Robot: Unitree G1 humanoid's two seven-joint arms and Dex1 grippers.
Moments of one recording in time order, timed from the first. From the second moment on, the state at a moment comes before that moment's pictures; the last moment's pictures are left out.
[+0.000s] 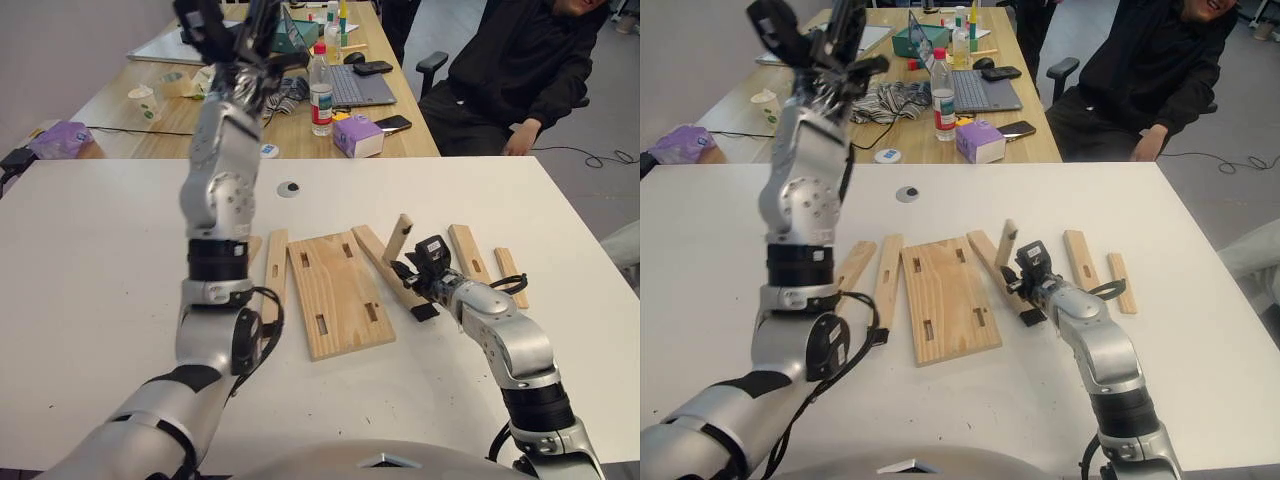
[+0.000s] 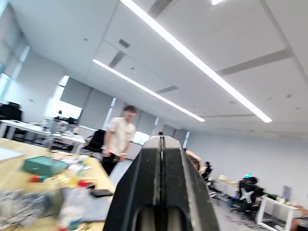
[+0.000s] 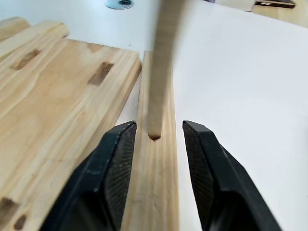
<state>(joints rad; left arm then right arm) -0.83 0.09 0.22 0.12 -0.55 0.22 -0.16 -0.13 -0.38 0.12 -0.29 0.16 0.79 0.35</state>
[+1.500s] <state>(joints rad) -0.67 0.21 0.19 -0.10 -0.90 0.68 -0.55 -0.54 -0.35 -0.27 -0.12 0.80 0.86 0.67</state>
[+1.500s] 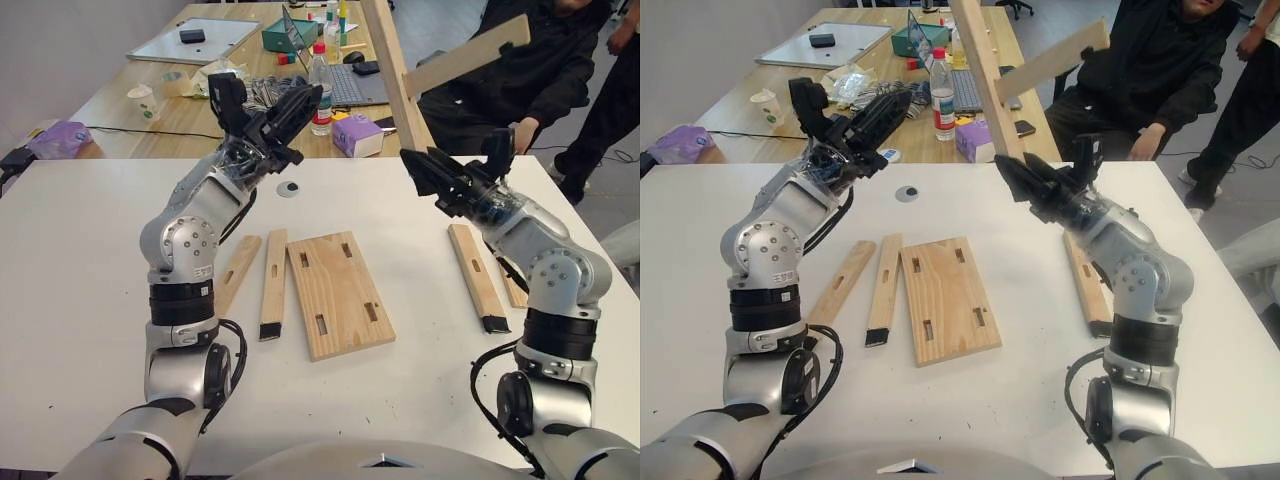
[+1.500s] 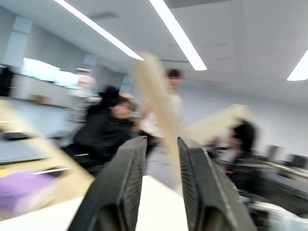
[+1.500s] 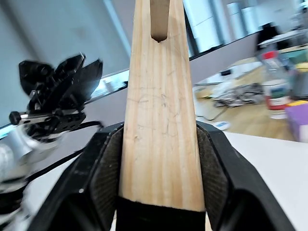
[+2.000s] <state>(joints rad) -0.71 0.24 0.28 -0.06 -1.20 0.80 -0.60 -0.57 -0.49 -0.26 -0.19 1.02 0.98 0.89</state>
